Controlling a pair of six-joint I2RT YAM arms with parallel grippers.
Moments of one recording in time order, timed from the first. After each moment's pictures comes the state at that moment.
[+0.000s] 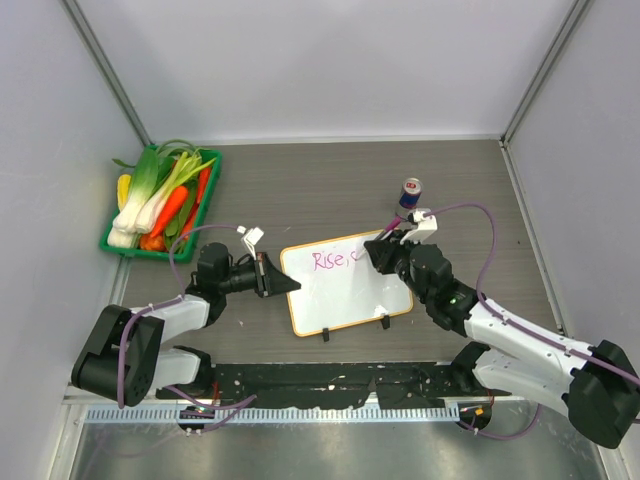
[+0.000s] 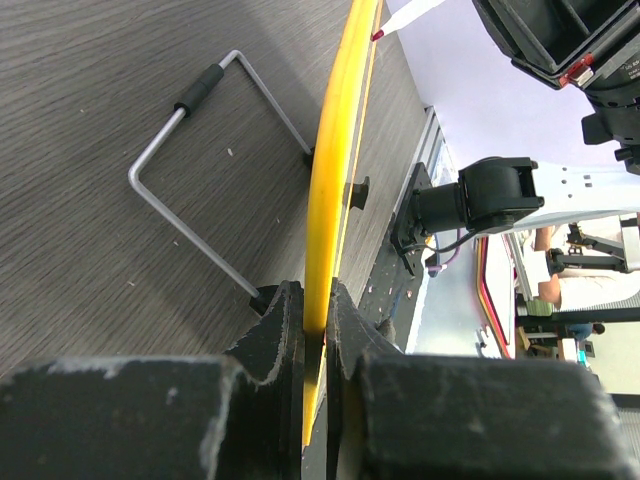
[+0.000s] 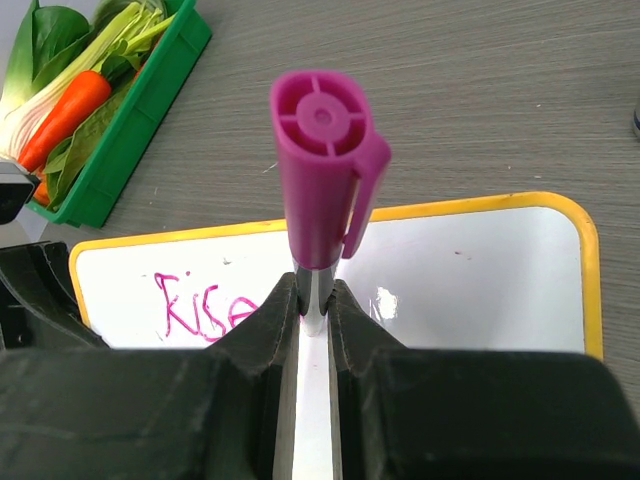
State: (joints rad) left arm -0.29 1.27 0.27 0.64 0.91 -0.71; right arm 0.73 0.94 0.46 0.27 0.27 0.56
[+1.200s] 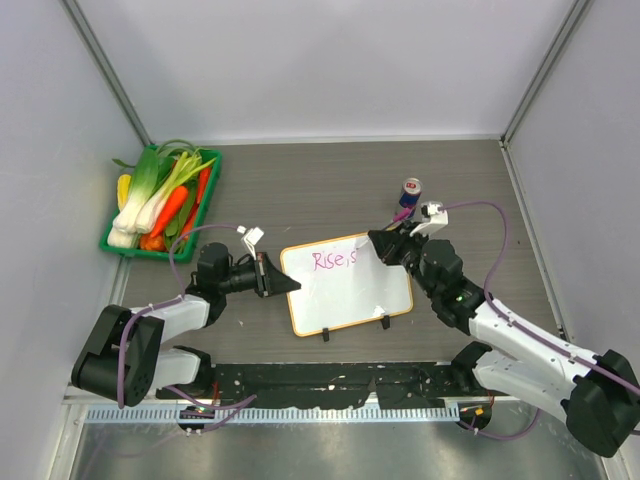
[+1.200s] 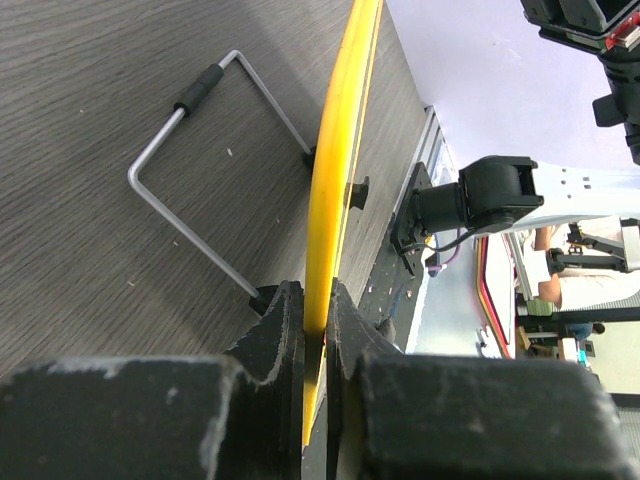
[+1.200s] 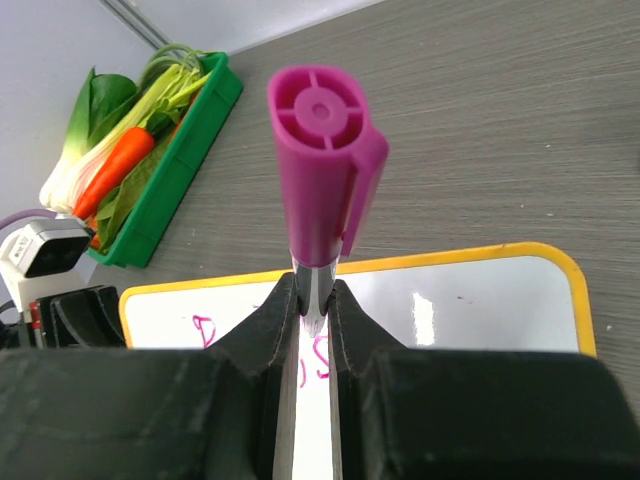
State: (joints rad) left arm -0.29 1.27 0.27 0.64 0.91 -0.70; right arm 0.67 0.90 0.47 0.31 0.21 0.61
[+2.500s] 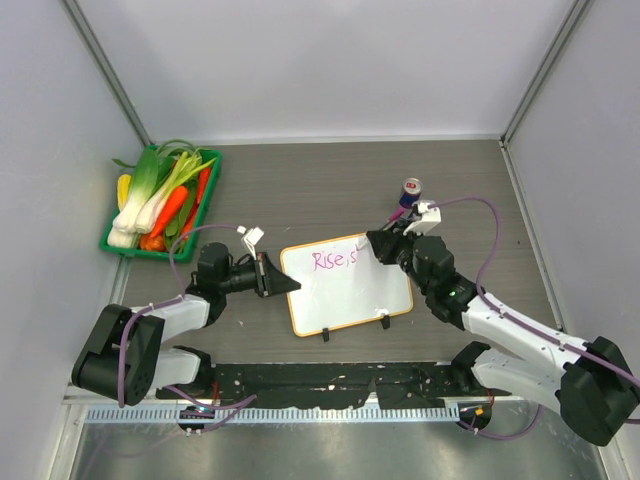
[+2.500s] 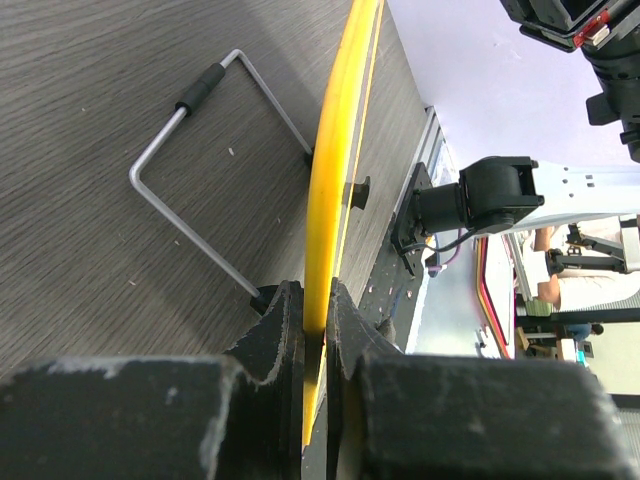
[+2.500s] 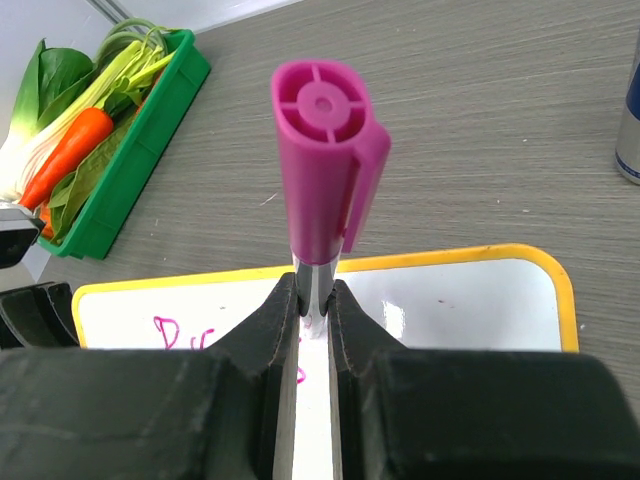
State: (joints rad) left arm -0.29 1.27 0.27 0.64 0.91 -0.71; right arm 0.66 0.99 0.49 0.31 0.24 0.55
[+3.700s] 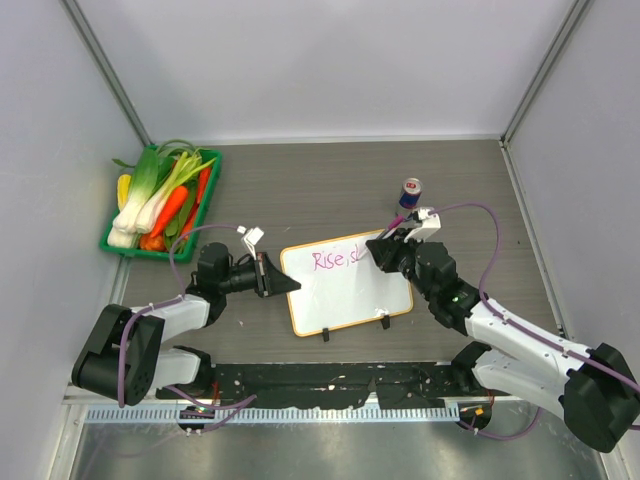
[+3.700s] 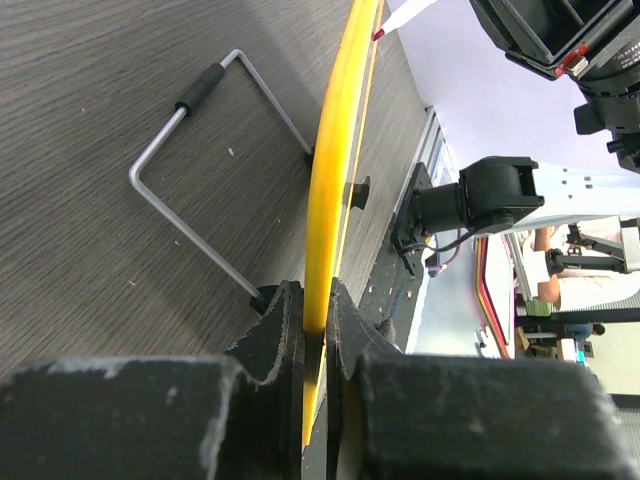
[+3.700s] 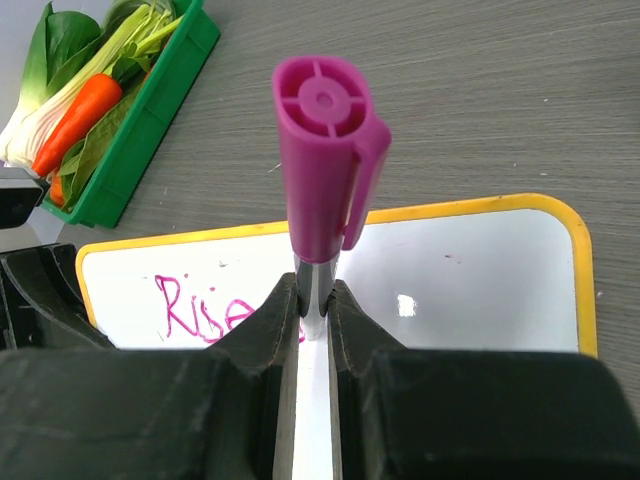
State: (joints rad) left arm -0.29 1.27 0.27 0.64 0.91 -0.71; right arm 0.66 0.94 0.44 0.29 0.18 0.58
